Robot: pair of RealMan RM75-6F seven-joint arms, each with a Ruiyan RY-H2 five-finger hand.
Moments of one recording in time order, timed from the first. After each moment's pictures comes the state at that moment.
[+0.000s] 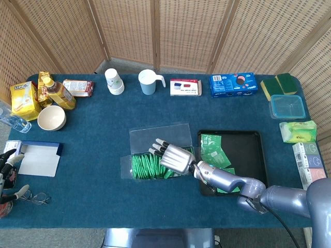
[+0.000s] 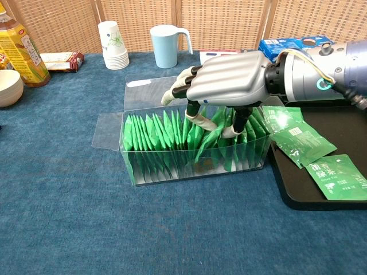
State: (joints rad) left arm -0.02 -1.01 0.00 -1.70 1.54 1.52 -0.02; right arm 1.07 -1.39 0.04 -1.50 -1.60 0.73 -0.28
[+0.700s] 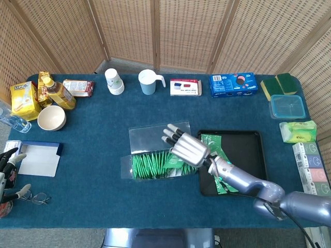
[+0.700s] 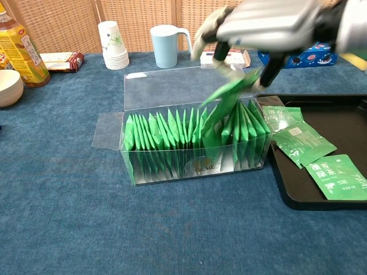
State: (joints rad) left arm -0.03 -1.01 -0.01 -1.71 1.55 1.53 -0.02; right arm 0.96 -1.22 0.07 -1.64 -1.57 0.91 -0.31
